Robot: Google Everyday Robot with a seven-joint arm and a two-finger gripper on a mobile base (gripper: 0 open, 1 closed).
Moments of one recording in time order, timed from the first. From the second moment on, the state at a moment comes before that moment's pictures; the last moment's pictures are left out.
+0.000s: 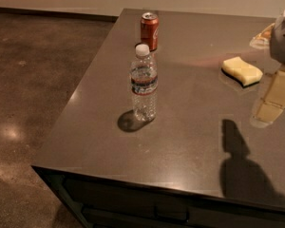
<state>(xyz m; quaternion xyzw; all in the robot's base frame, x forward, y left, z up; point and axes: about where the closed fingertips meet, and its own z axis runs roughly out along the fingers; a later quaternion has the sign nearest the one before) 0.438 -0.216 0.980 -0.60 0.78 -0.04 0.17</state>
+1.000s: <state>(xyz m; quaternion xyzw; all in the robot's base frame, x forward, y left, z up) 0.469 -0.211 0.969 -0.56 0.81 -0.03 0.19</state>
